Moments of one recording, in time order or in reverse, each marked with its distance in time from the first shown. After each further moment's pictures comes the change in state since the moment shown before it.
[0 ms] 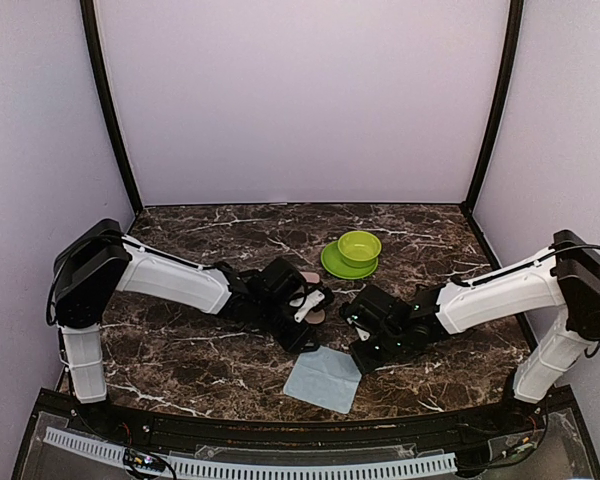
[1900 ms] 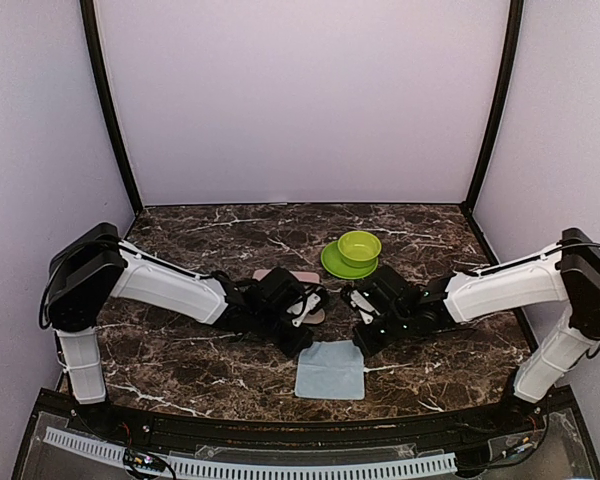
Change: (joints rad) left arm -0.040 -0.029 -0.067 0.070 -0.137 -0.109; right arm -0.116 -0.030 -0.015 0.107 -0.060 -0.155
